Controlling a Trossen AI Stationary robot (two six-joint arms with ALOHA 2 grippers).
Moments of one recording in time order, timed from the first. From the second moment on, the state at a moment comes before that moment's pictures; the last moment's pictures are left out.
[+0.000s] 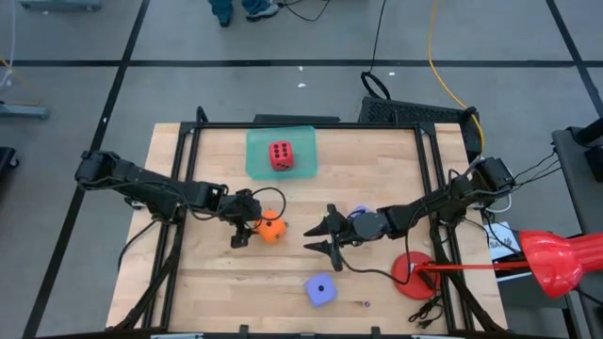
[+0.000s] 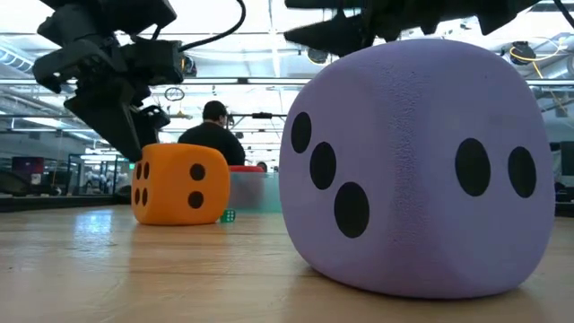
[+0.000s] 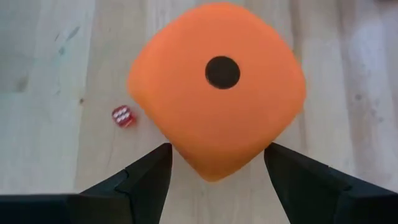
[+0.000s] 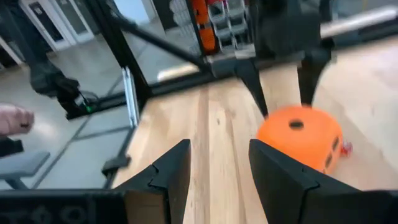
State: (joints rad) left arm -0.13 1.27 0.65 -0.37 0.04 -0.16; right arm 0.32 1.59 0.82 0.55 0.18 0.39
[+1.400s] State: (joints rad) left arm -0.09 1.43 0.65 -0.06 0.18 -0.10; right arm 0.26 1.73 0.82 0.39 0.24 0.44
